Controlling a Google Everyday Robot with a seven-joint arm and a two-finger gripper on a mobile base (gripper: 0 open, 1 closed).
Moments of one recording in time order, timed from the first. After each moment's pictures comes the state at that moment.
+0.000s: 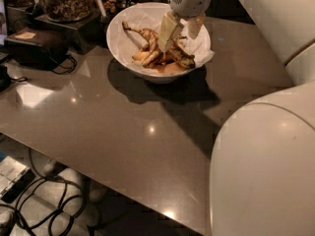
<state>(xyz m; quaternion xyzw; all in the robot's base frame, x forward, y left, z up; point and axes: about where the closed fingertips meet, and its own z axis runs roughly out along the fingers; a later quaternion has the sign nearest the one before) 0.670 -0.075 0.946 -0.31 0.94 0.03 0.14</state>
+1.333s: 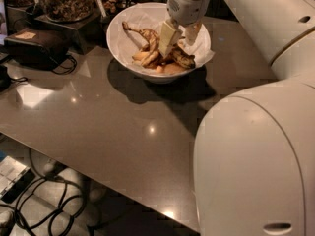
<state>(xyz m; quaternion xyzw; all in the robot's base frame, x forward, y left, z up) 0.684 -0.075 0.922 -0.31 0.94 0.03 0.11</state>
